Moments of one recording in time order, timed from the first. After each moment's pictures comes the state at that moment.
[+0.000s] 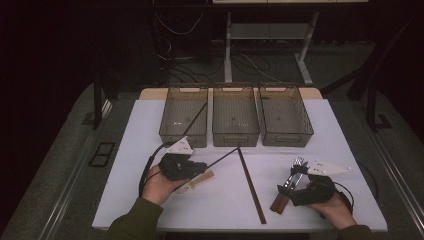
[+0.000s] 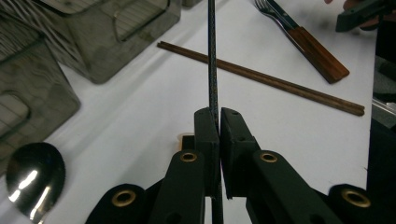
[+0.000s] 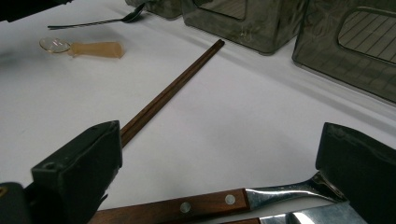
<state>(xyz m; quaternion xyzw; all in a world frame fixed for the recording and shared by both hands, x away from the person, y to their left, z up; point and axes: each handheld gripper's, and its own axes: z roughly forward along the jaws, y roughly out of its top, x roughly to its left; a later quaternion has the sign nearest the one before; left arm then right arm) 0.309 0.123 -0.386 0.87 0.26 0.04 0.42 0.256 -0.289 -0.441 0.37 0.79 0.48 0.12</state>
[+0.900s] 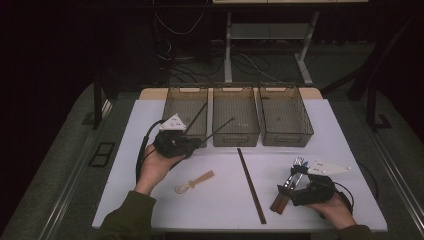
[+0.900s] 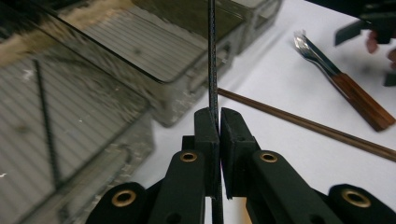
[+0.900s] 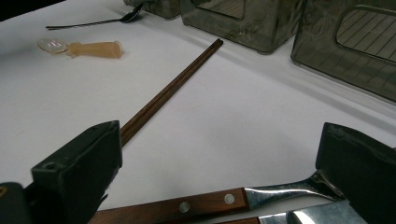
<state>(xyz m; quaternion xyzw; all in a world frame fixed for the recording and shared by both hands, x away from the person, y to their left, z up) 0.353 0.138 -0.354 0.84 0.28 0.10 0.44 0.256 -0.289 -0.441 0.38 0.79 0.48 0.12</state>
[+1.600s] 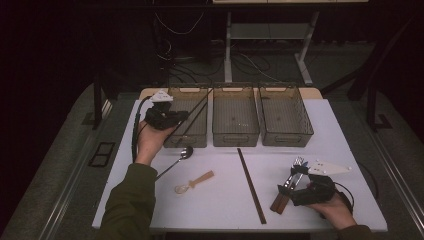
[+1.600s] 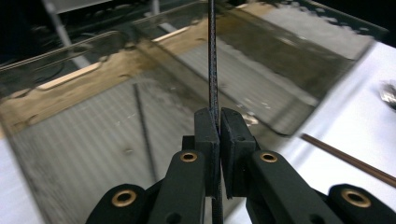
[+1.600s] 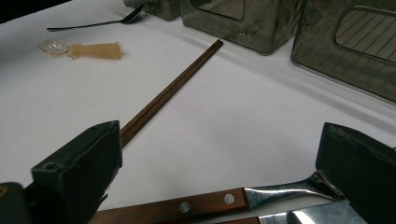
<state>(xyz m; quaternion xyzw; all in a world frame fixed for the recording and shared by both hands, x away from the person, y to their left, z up) 0.424 0.168 -0.345 0.80 0.37 0.16 0.45 0.255 -0.290 -0.441 0.38 0.78 0.48 0.12</state>
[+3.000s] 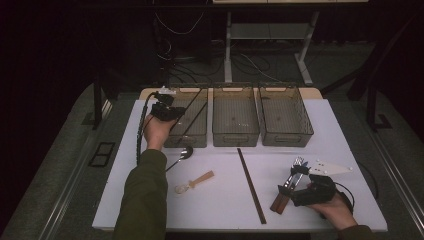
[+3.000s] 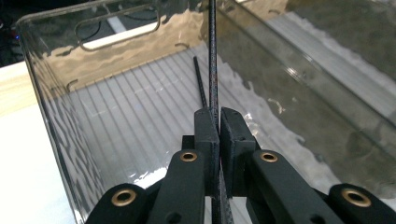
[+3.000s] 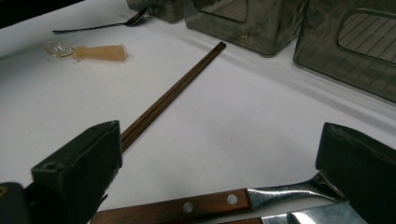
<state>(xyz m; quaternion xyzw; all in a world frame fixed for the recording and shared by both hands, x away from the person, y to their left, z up) 0.480 0.166 -0.385 0.79 0.44 0.17 0.39 0.254 -0.291 -0.440 0.37 0.78 0.48 0.12</state>
